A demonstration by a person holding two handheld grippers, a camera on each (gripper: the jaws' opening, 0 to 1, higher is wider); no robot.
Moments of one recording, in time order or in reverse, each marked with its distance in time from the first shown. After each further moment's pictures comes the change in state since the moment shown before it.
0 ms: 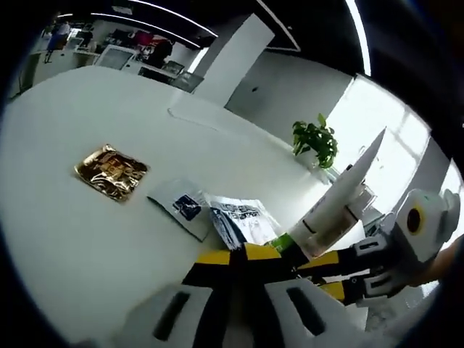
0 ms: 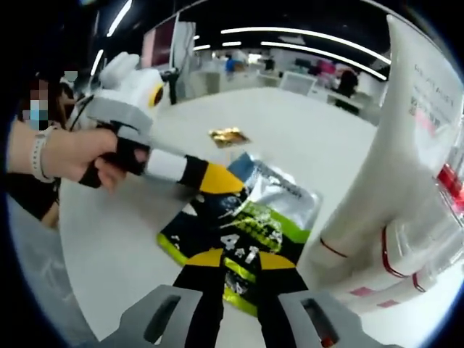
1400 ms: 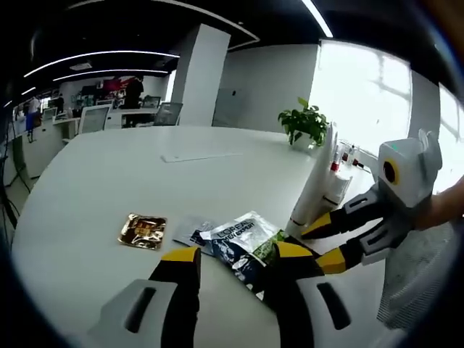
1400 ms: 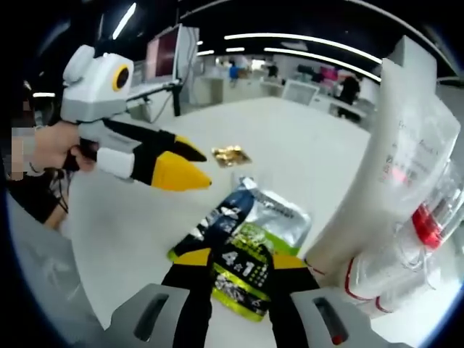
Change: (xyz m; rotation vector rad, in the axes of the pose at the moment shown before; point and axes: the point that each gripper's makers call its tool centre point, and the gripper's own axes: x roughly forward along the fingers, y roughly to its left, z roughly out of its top) left arm -0.059 -0.019 0.037 0.301 -0.027 0.069; right arm -0.024 -0.002 0.029 -0.045 -0.043 0.026
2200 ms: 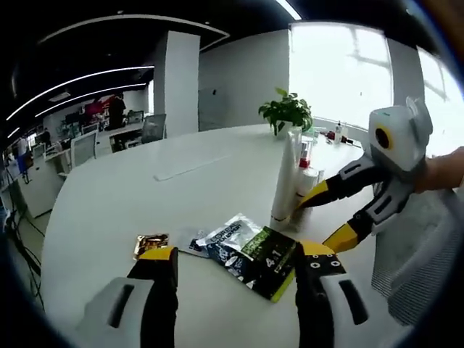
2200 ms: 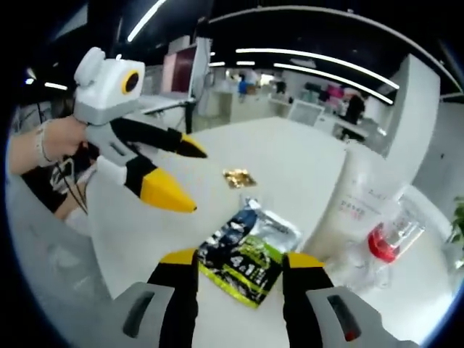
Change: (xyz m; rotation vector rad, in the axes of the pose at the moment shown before) left arm -0.040 -0.032 0.023 0.188 0.030 -0.032; right arm -0.053 0.008 0.022 -0.042 -0.087 0.003
